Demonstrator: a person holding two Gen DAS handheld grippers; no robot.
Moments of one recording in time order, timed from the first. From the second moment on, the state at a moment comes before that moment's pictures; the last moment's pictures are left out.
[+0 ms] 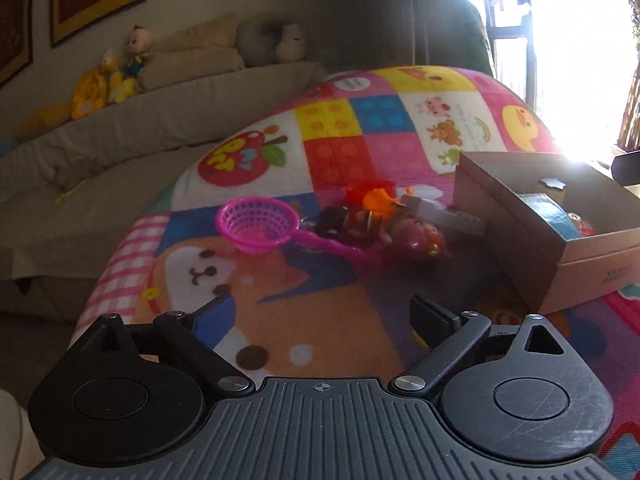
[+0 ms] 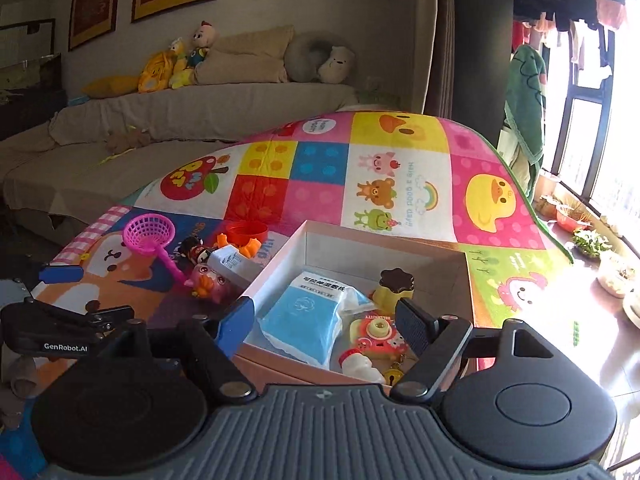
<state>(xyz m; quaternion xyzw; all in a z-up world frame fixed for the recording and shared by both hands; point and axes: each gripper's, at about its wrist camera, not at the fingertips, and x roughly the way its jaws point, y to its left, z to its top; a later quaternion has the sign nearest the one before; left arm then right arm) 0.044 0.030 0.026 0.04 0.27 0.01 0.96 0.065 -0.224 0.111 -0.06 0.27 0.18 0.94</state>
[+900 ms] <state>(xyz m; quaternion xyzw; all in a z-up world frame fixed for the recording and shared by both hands) 0.018 0.045 0.011 -0.03 0.30 -0.09 0.95 0.182 -0.047 0.050 -0.23 0.42 0.22 0.85</state>
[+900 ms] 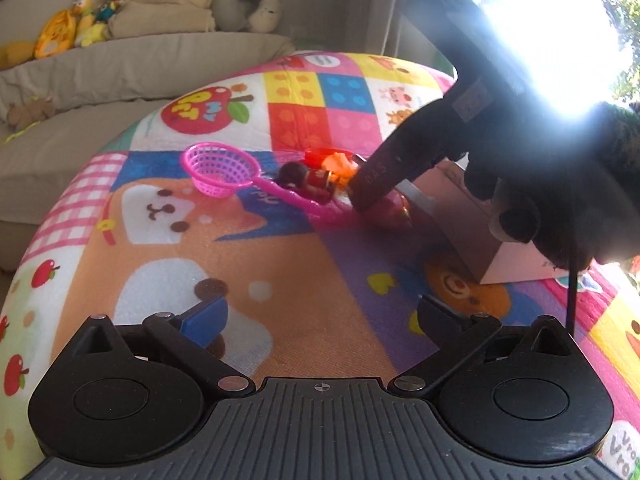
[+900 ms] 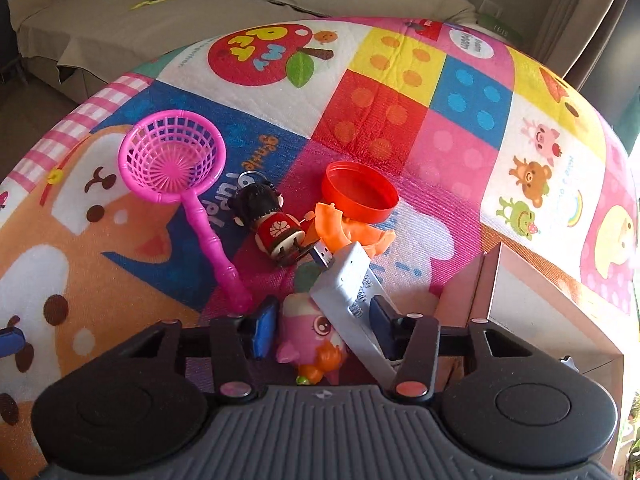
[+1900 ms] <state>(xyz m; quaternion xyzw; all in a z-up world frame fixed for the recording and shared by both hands) 0.016 0.041 0.008 -0.04 0.31 -0.13 0.94 0.286 -0.051 0.041 -0.11 0.49 0.16 0.85</state>
